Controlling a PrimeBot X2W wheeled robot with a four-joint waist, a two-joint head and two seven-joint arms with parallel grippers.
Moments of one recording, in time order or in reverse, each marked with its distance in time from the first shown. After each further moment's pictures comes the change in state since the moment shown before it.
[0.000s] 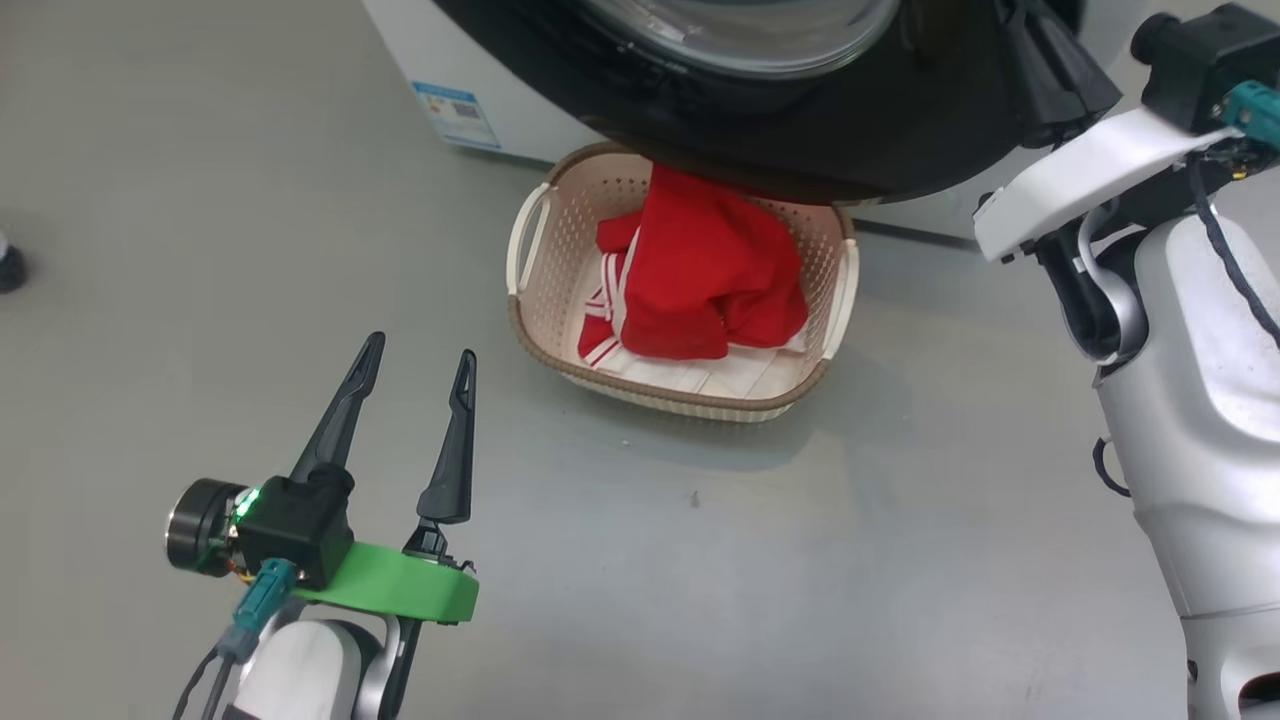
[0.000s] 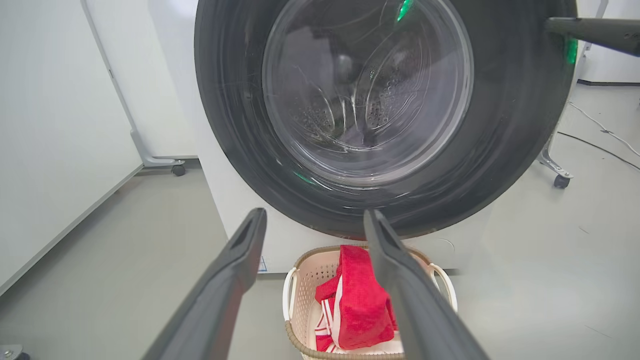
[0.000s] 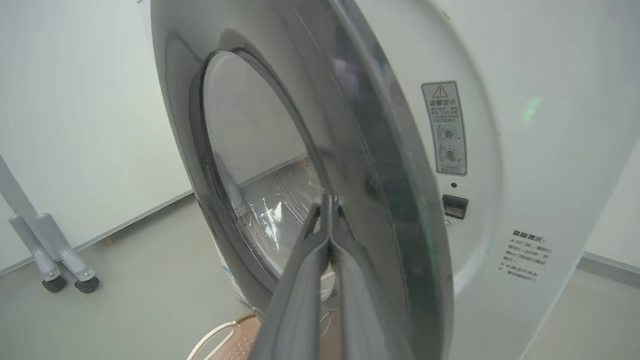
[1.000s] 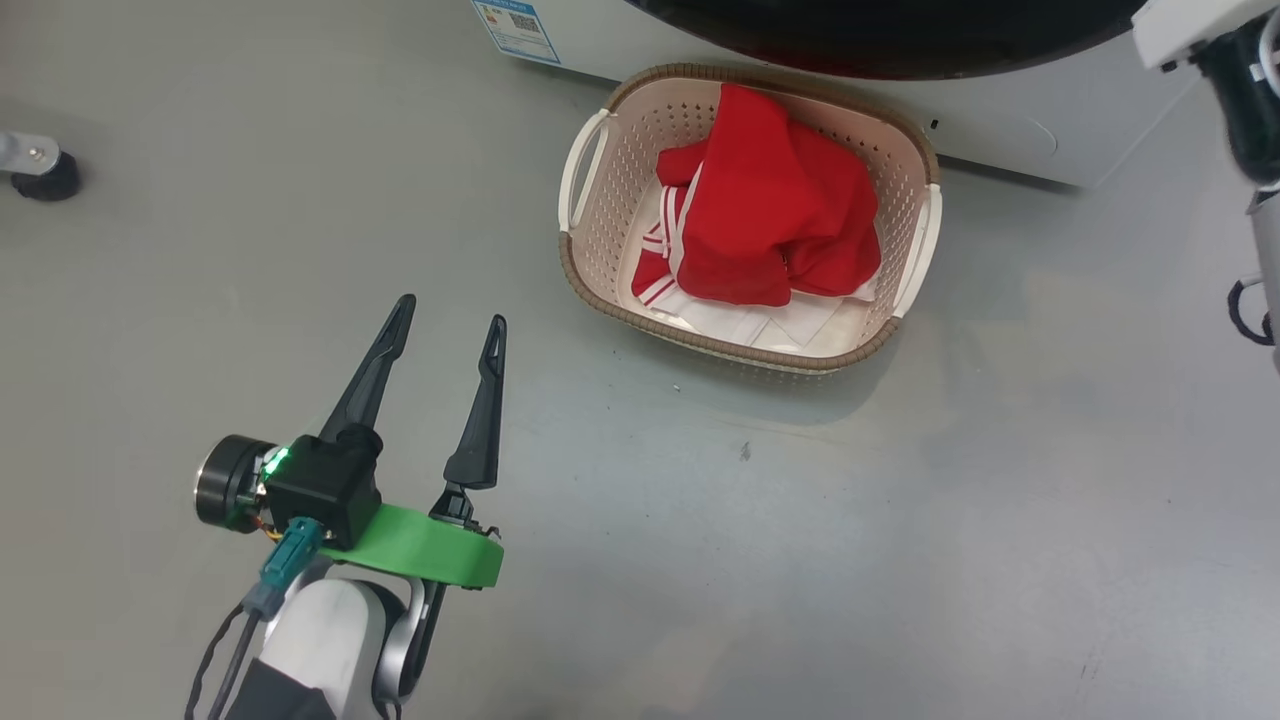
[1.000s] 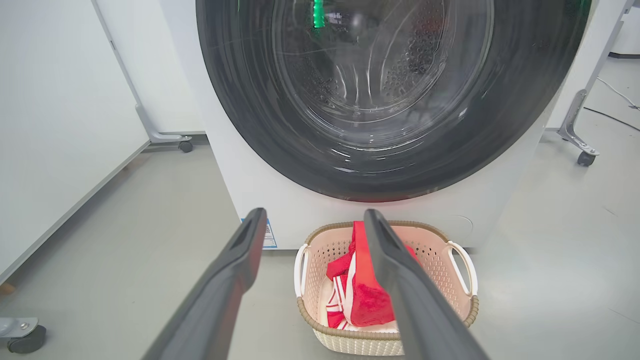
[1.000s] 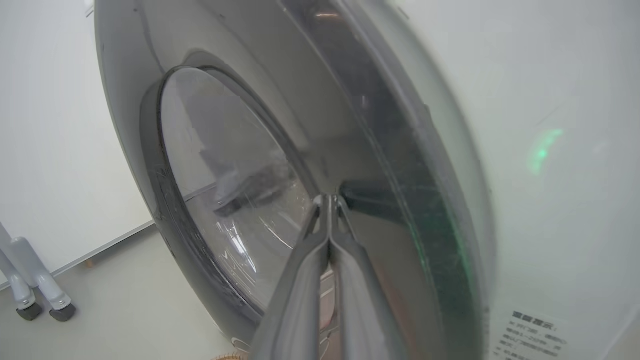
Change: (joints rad) left arm -0.083 -0.011 -0.044 0.064 -0.020 -0.002 -0.020; right arm -0.271 -0.110 -0.007 0.176 0.053 0.009 -0.017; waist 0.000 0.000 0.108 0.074
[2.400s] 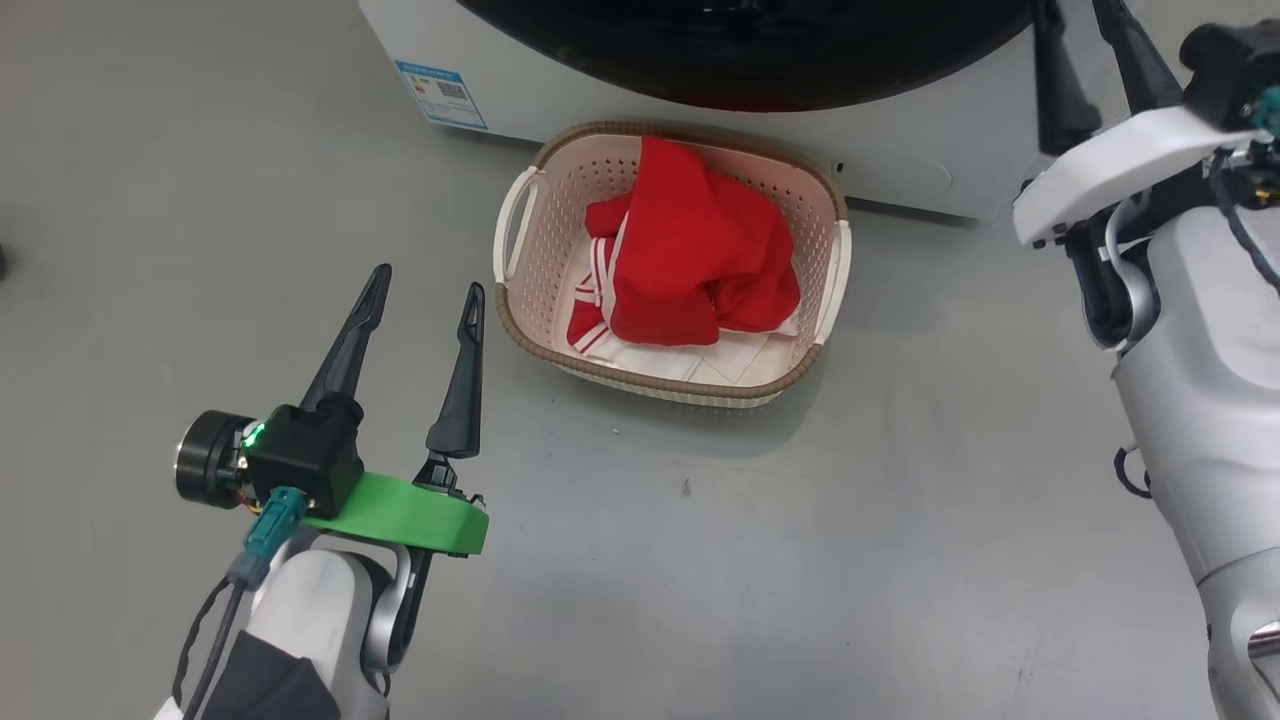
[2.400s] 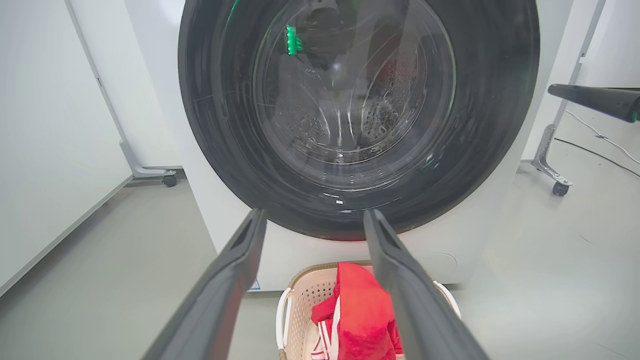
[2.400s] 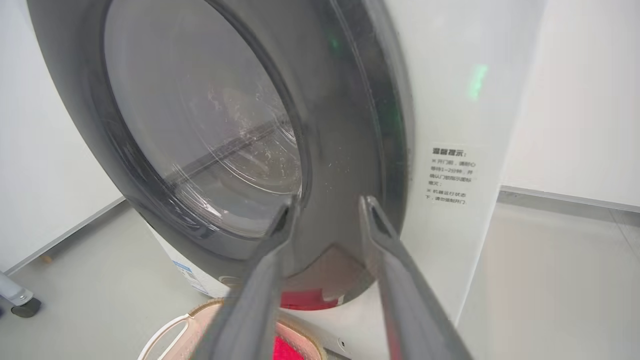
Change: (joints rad) left arm -0.054 -0.006 0.022 0.035 0.003 0.005 -0.003; right arm 0.140 0.081 0.038 0.189 0.027 -0.009 -0.168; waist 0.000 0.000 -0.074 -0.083
